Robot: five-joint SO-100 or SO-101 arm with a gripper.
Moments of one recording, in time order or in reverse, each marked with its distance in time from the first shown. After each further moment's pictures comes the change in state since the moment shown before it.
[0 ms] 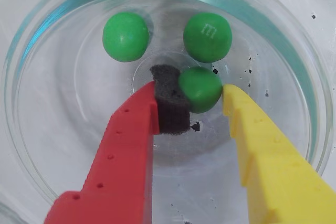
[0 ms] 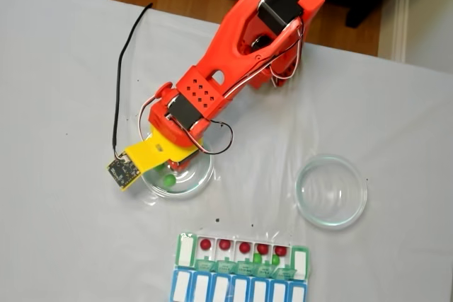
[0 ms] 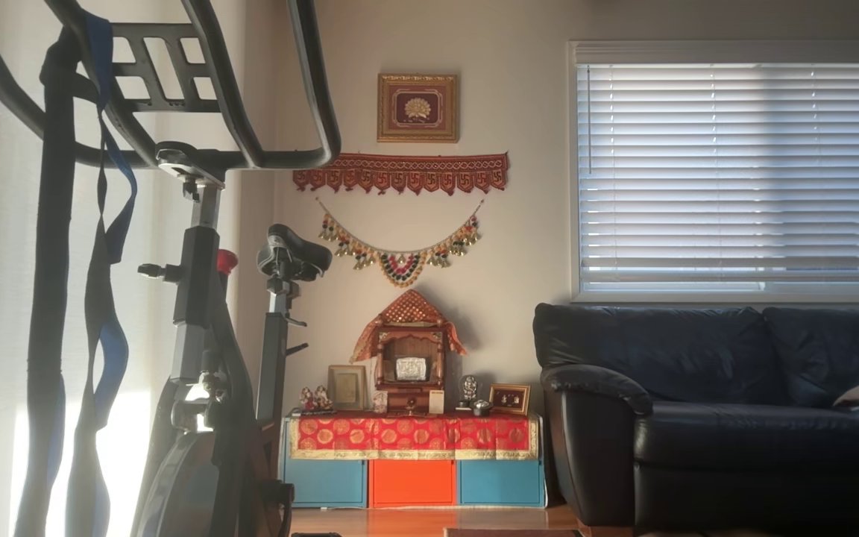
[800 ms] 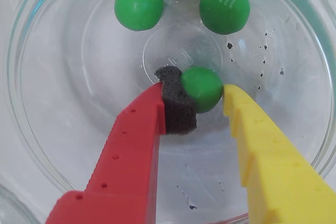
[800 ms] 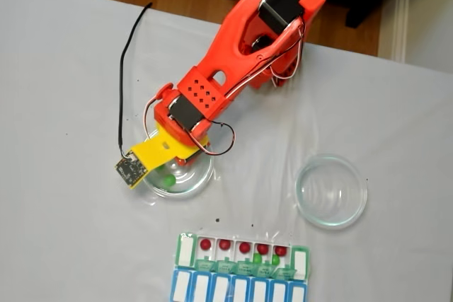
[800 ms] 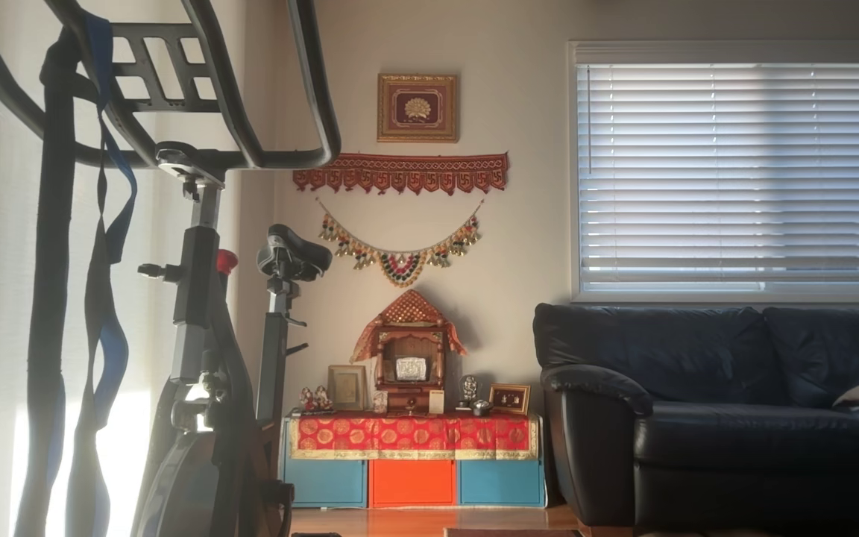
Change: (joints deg) arm -0.1 0.1 -0.9 9.8 -0.4
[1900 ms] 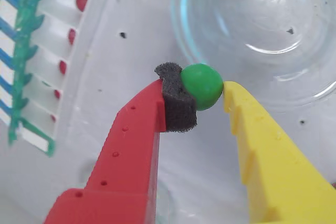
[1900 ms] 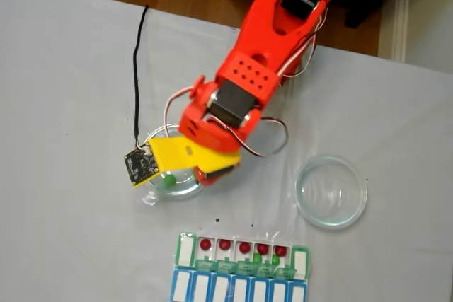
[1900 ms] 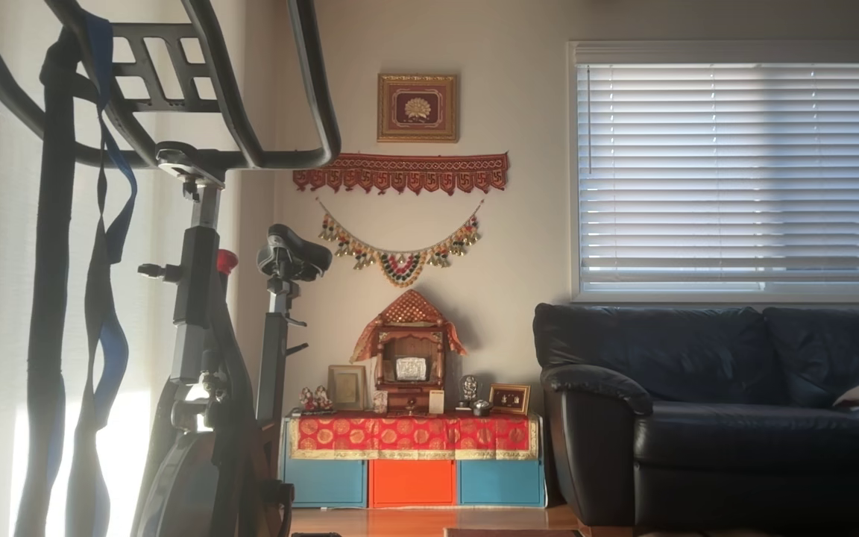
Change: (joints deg) arm -18.6 7.7 -25.1 20.8 38.7
